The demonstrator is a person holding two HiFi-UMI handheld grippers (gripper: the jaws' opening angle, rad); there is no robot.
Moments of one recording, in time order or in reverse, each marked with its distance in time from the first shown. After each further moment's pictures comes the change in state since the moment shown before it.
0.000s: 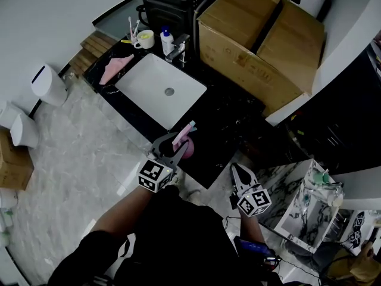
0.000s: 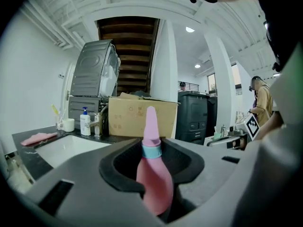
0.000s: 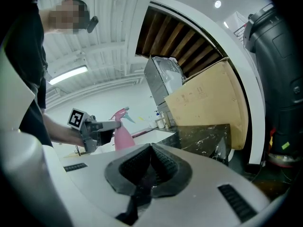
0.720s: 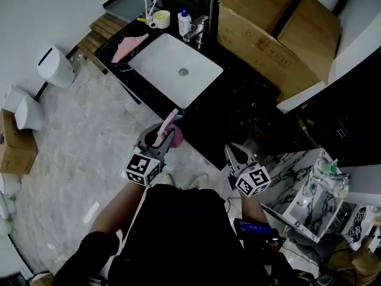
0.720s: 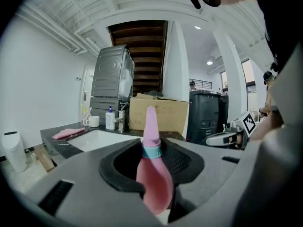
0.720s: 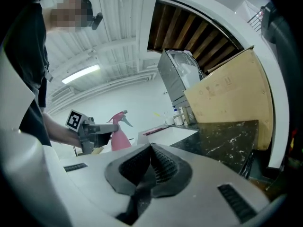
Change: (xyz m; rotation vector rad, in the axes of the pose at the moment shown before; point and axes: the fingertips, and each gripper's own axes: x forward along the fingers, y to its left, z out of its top) left arm -0.105 0.047 -0.019 -0.032 0.013 0.156; right arm 0.050 0.075 -0.009 -0.057 0.033 0.163
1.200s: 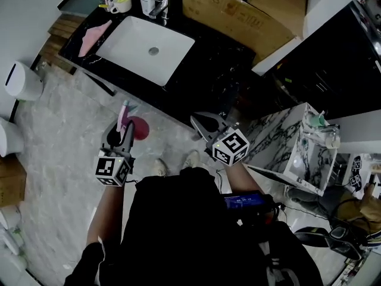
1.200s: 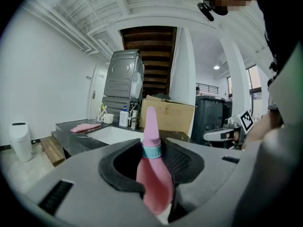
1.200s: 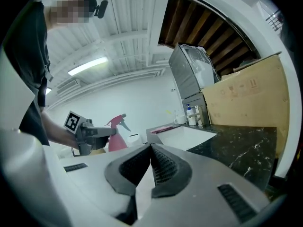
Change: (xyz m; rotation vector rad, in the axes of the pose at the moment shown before) left arm -0.076 0.059 -0.030 -0.088 -0.019 0.061; right arm 0.055 0.073 0.001 -0.075 0.057 0.054
